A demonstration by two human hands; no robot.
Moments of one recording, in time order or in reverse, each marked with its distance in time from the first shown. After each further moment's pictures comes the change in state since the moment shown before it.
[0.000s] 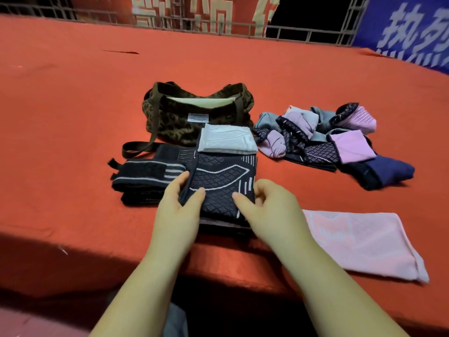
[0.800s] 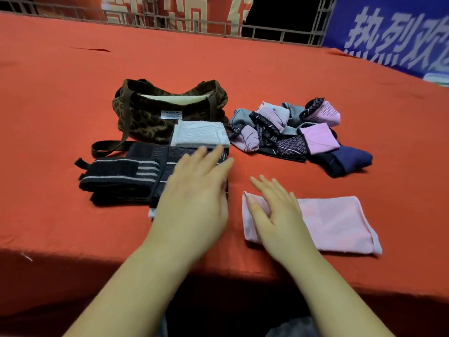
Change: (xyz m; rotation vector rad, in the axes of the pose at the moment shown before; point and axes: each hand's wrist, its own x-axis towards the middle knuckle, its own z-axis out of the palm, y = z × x) left_hand -0.026 0.035 0.031 0.927 -0.142 0.816; right_hand -0.025 0.059 -0.019 -0.118 0.039 -0.088
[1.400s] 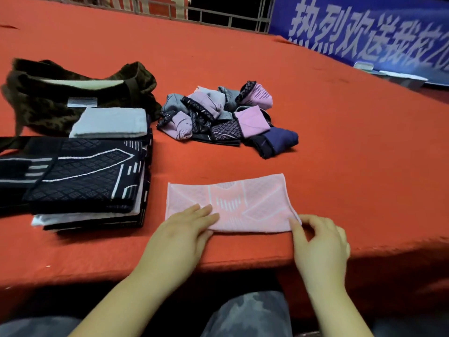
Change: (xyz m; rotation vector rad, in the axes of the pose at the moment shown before) left_hand -0.039 0.050 0.100 -0.171 -0.472 0.131; right_hand -0.081 0.125 -0.073 -0.243 0.531 0.517
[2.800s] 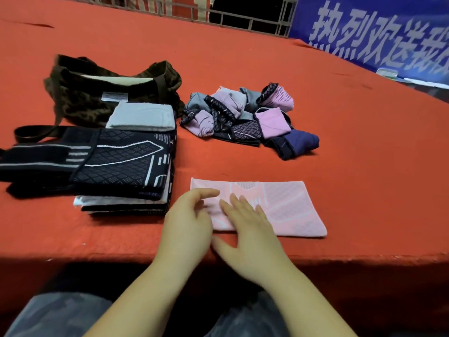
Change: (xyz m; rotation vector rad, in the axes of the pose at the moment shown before) left_hand -0.003 0.020 -0.026 -0.704 0.391 -0.451; right_hand -0.036 -0.086 0.033 -0.057 -0.718 -0.600
